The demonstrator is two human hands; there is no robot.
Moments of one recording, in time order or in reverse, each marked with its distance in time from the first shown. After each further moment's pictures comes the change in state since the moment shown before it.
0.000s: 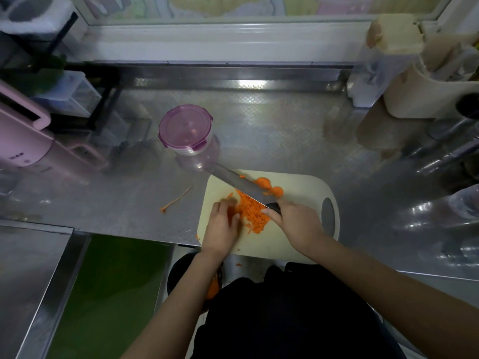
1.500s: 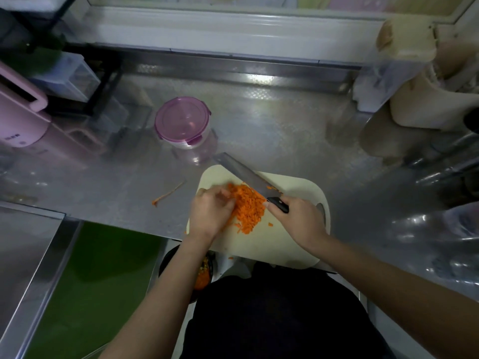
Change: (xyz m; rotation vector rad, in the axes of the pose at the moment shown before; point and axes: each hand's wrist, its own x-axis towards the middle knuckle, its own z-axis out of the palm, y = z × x) left_hand 0.024 0.030 -0.017 0.078 0.134 -0.134; right_hand 0.001 0.018 -0.031 0.226 0.004 0.112
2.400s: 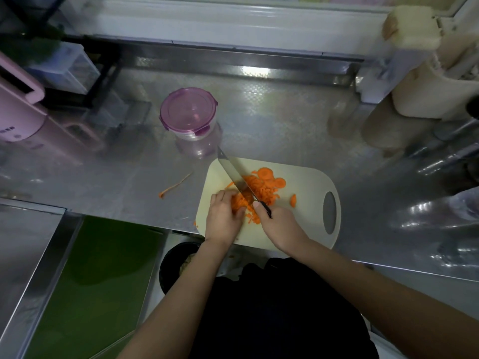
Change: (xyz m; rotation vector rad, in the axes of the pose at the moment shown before) left_hand -0.021 -0.041 0.034 0.017 0.000 0.194; right_hand -0.024 -0.045 0.050 0.302 -0.176 0.086
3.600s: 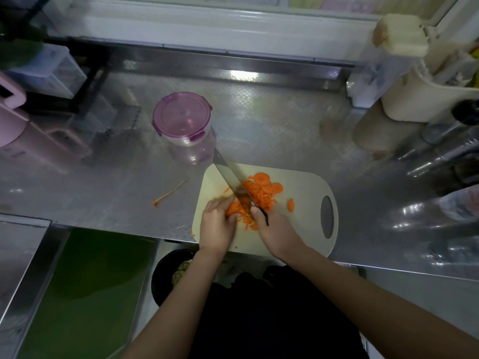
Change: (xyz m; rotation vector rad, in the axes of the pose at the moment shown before) left_hand 0.004 -0.009 -0.002 -0.074 0.013 0.008; right_hand 0.003 -0.001 0.011 0.031 0.088 0.002
